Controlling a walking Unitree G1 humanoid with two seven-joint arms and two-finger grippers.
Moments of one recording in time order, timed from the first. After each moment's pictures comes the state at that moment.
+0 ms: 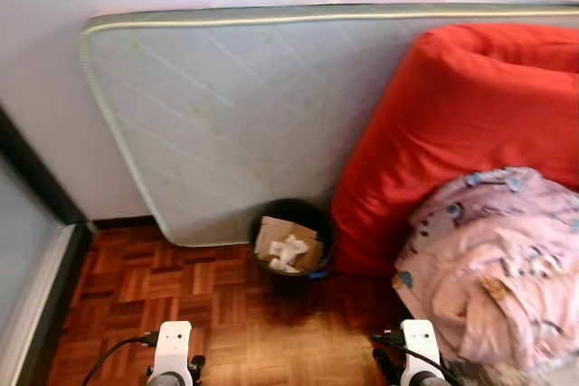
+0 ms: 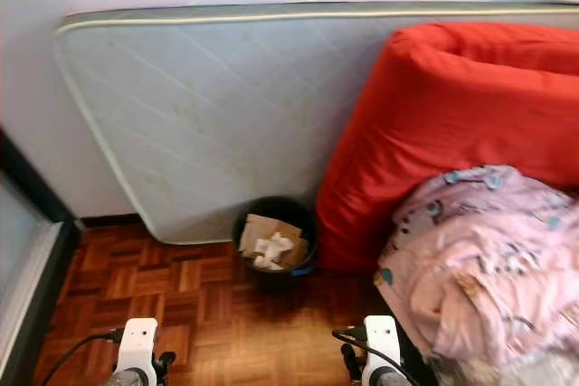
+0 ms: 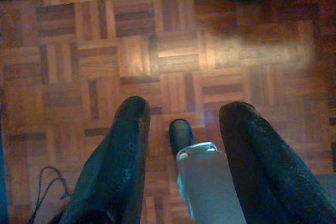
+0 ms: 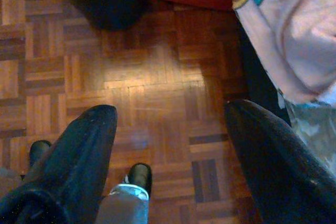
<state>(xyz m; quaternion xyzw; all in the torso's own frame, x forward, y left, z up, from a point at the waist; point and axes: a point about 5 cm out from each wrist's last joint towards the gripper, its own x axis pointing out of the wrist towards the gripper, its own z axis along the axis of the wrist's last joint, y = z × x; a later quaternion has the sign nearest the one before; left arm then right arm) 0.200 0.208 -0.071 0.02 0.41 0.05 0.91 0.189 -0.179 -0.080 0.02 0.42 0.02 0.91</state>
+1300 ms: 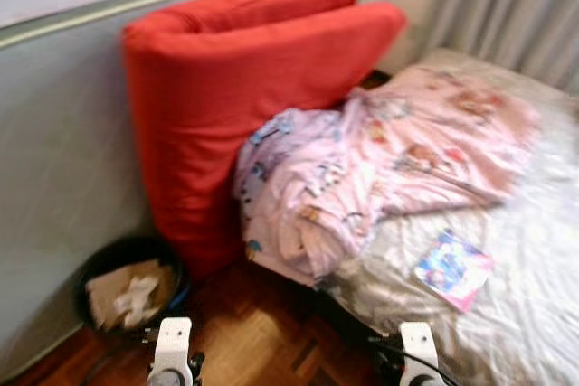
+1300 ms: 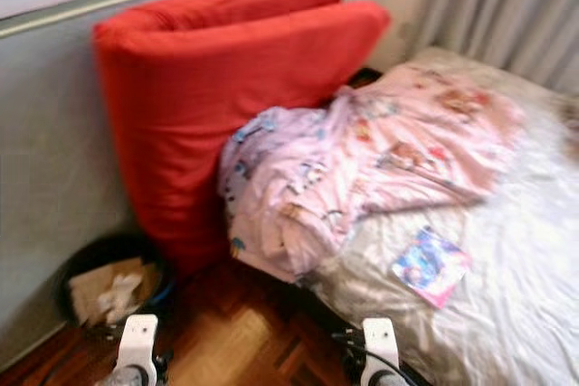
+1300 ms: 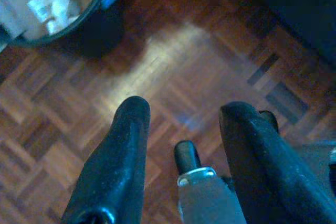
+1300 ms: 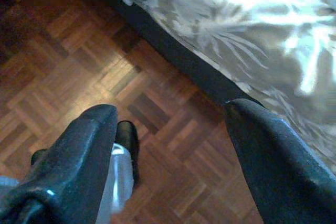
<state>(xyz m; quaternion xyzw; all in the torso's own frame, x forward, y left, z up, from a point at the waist) 0.204 0.209 -0.069 0.03 0.41 0.05 0.91 0.185 -0.178 -0.082 0.01 0.43 0.02 0.90</state>
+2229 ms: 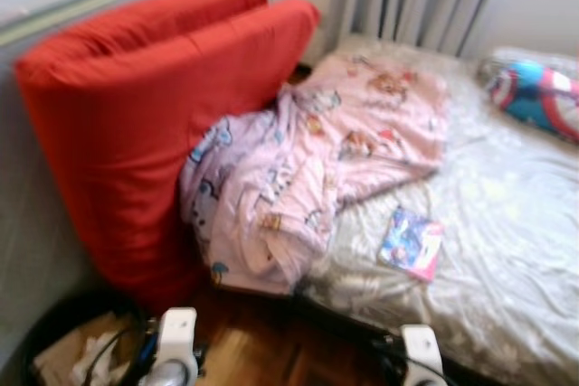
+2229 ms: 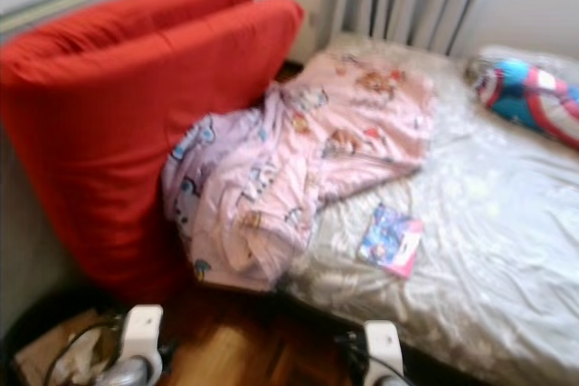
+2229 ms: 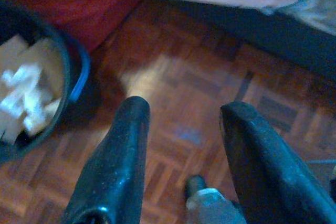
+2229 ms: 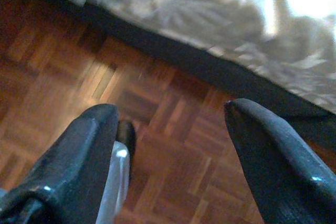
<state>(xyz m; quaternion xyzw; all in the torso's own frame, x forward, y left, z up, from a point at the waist) 0.215 0.203 -0.063 0.03 0.39 0.04 0.92 0.184 -0.181 -0.083 0.00 0.43 0.01 0.90</state>
